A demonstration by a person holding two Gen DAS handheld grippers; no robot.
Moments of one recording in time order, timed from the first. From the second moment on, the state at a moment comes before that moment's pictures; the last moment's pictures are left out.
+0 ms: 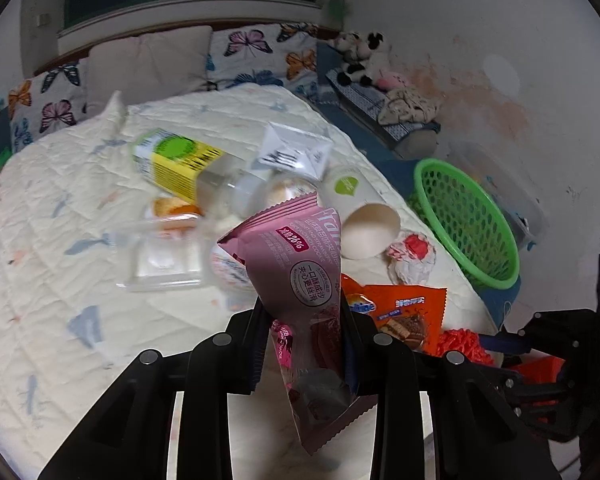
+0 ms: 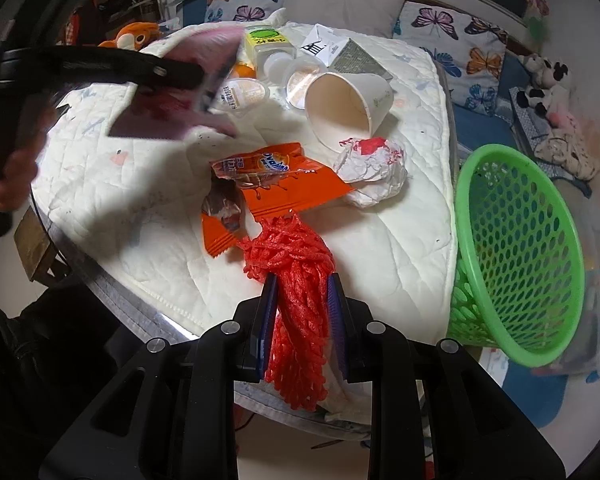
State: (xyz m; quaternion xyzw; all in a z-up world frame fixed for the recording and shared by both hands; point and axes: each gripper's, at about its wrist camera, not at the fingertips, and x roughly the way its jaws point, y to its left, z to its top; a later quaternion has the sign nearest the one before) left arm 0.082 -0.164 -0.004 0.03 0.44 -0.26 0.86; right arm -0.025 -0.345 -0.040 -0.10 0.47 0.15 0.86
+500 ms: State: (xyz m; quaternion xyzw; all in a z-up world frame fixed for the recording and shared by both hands) left arm 0.085 -0.200 -0.062 0.08 0.48 -0.26 0.84; right arm -0.046 -0.370 -0.024 -0.08 0.46 0.12 0.88
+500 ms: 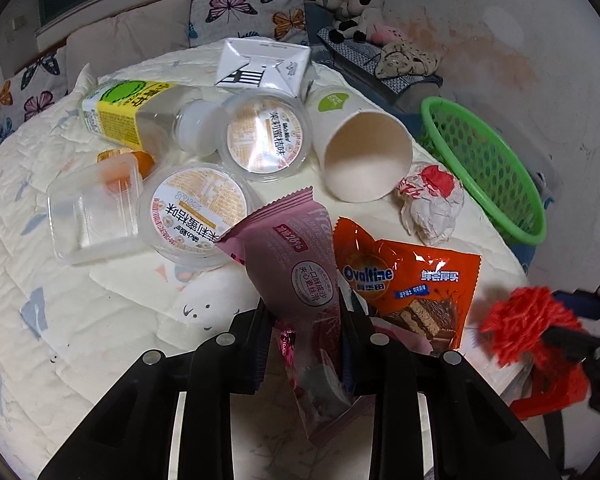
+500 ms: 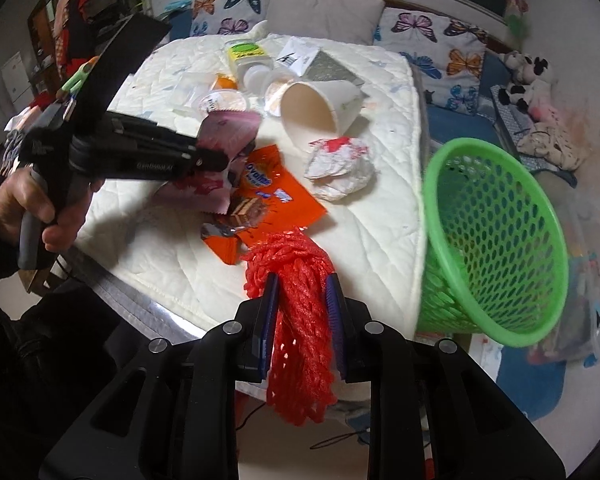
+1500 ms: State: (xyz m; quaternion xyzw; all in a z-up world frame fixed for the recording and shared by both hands) left arm 0.103 -0.252 0.060 0.07 0.39 -0.36 0.85; right arm 0.018 -0.531 0.002 0.12 0.33 -0.07 0.93
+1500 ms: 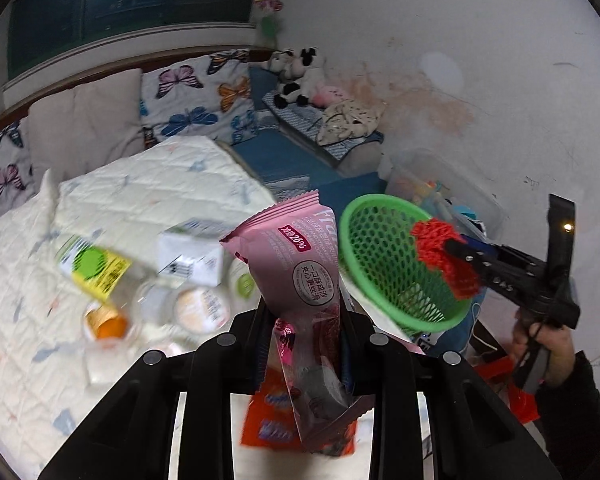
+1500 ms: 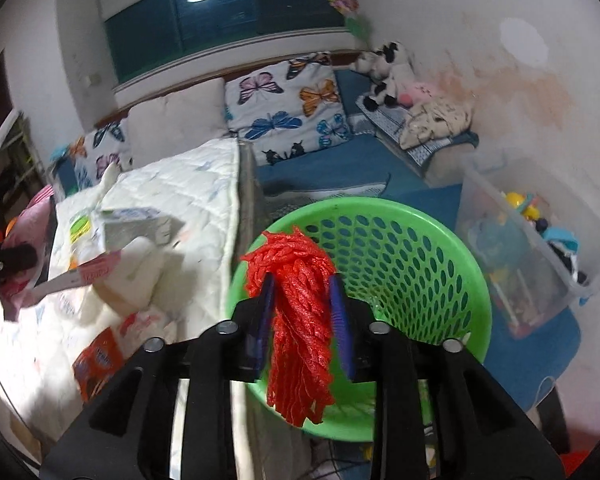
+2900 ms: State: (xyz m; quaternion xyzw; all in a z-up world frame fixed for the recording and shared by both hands) left arm 0.097 -0.358 0.044 0.12 0.38 -0.41 0.82; right arm -0.062 -0.520 -0.004 0.13 0.30 -0.09 0.94
